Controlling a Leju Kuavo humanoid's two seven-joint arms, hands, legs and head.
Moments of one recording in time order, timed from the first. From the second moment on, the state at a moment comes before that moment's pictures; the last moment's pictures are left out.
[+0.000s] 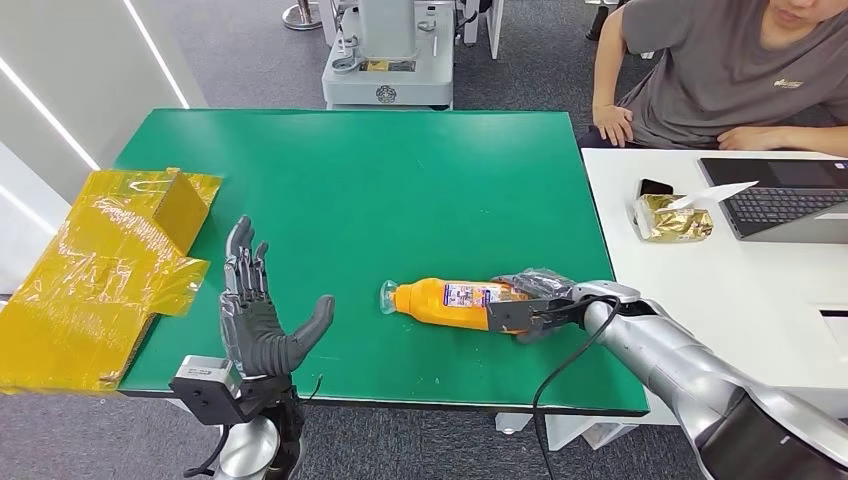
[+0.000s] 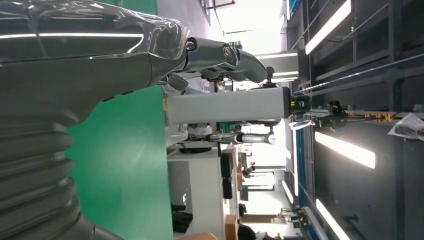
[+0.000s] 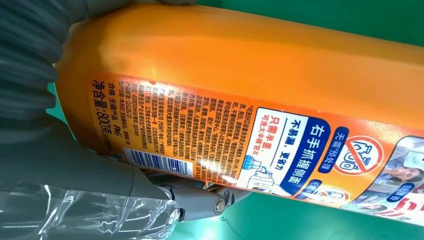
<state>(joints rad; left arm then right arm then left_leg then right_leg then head) -0.04 -0.23 -0.33 -1.39 -0.10 0.34 -0.70 -0.89 -0.24 1.16 -0.48 0.36 0.26 -0.33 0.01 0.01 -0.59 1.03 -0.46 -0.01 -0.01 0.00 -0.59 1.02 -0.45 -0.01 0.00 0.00</state>
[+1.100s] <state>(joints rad) -0.04 -0.23 -0.33 -1.39 -0.08 0.41 -0.70 -0.68 -0.15 0.77 -0.70 0.47 -0.36 -0.47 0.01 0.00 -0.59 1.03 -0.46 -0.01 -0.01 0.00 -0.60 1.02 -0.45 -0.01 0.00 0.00</state>
